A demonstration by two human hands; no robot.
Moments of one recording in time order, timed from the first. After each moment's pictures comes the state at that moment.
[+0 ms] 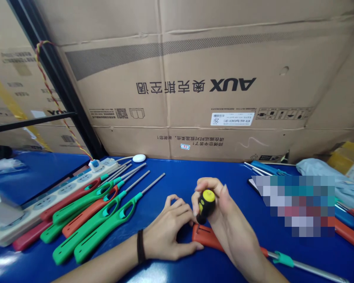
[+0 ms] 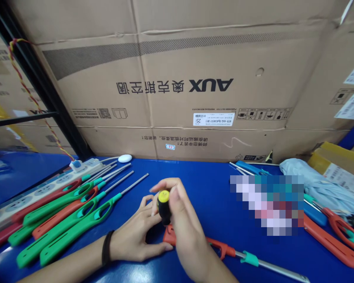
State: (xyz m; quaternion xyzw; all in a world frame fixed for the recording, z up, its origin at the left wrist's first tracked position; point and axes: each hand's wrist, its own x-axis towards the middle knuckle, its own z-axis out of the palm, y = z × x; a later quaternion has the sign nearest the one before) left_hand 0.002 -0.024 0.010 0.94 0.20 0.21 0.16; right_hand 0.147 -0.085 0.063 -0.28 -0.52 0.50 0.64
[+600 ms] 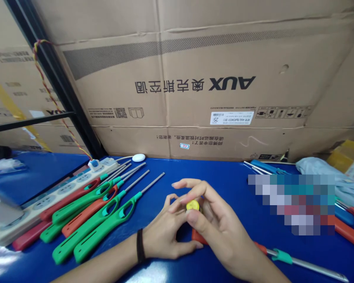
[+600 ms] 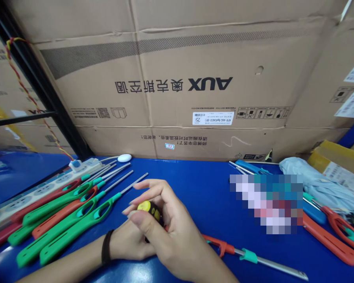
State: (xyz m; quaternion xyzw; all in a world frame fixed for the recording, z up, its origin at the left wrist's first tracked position) left_hand 0.002 -0.023 0.006 0.94 0.18 0.23 0.16; right_hand 0.145 -0.092 0.074 -0.30 -0.61 0.48 0.55
